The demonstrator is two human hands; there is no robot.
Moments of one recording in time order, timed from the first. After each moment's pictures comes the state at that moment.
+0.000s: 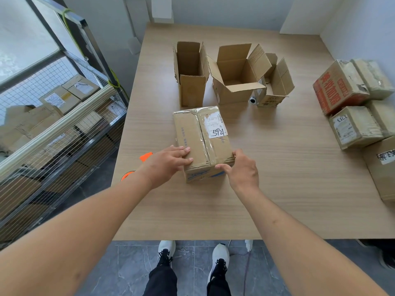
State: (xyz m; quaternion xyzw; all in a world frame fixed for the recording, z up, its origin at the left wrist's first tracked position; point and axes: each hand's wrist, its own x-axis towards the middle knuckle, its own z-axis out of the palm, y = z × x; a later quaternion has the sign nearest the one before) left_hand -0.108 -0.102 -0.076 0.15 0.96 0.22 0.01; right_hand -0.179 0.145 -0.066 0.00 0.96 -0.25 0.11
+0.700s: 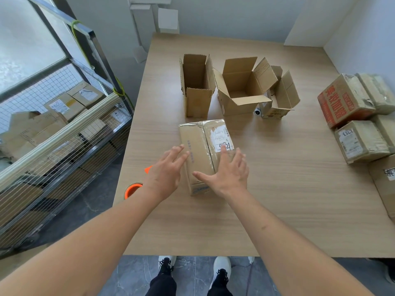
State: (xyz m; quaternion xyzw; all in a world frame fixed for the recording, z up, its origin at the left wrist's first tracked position) left_hand -0.119 -0.107 -0.084 0.01 0.98 0.17 -0.04; right_hand -0.193 0.086 -0.068 -0.06 0.98 -0.12 0.16
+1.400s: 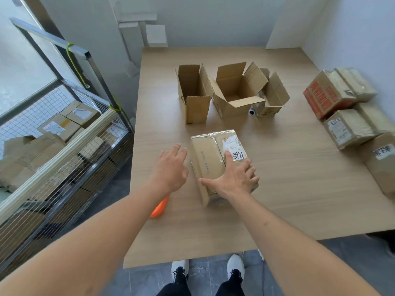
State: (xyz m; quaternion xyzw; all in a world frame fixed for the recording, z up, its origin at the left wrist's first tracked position) left_hand -0.135 -0.140 -0.055 -0.03 0.99 0.14 0.05; right_hand -0.160 0.054 -0.053 0.08 0.98 -0.09 0.14
